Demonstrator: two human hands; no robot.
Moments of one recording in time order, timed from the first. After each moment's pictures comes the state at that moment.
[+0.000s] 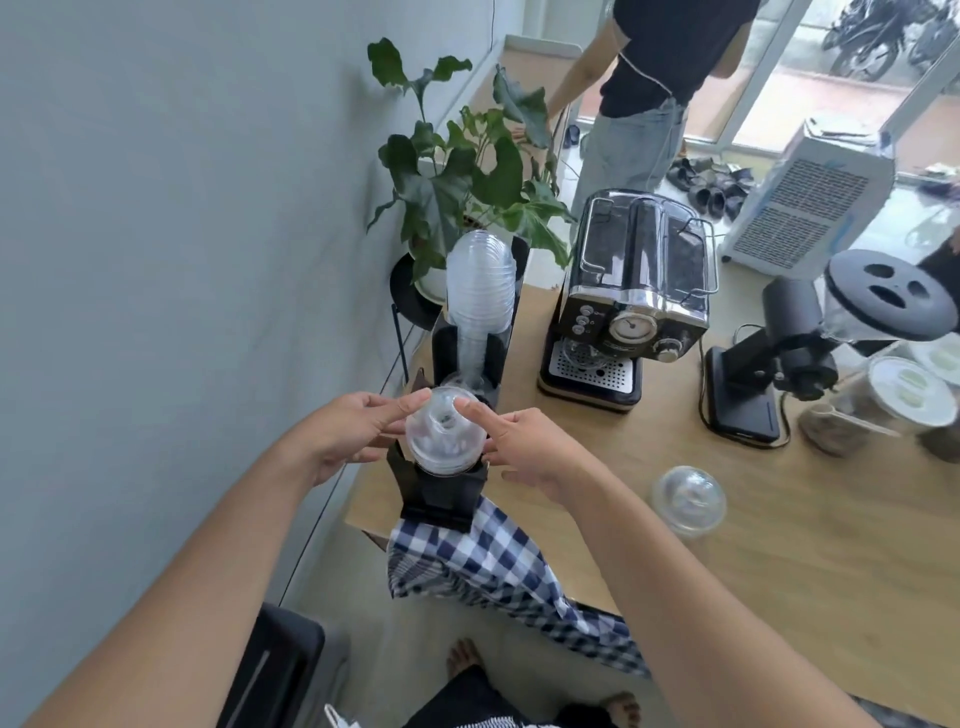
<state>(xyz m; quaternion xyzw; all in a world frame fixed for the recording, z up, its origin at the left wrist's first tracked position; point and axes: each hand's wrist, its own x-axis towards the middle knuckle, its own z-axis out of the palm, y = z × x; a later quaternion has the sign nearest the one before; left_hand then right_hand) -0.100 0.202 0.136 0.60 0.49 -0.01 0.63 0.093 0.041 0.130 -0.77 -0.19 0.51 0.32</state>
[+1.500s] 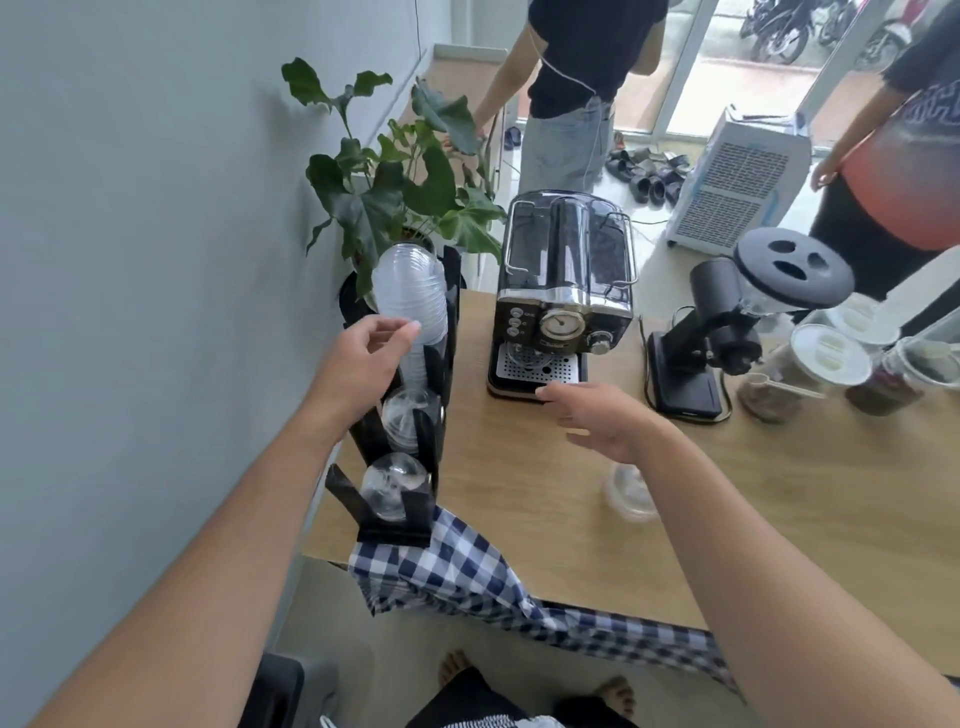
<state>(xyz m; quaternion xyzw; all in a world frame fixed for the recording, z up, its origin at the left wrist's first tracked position) 0.007 0.181 0.186 0.73 0.40 0.19 0.52 0.239 -0.032 0.127 -0.76 -0.12 0.50 0.39</state>
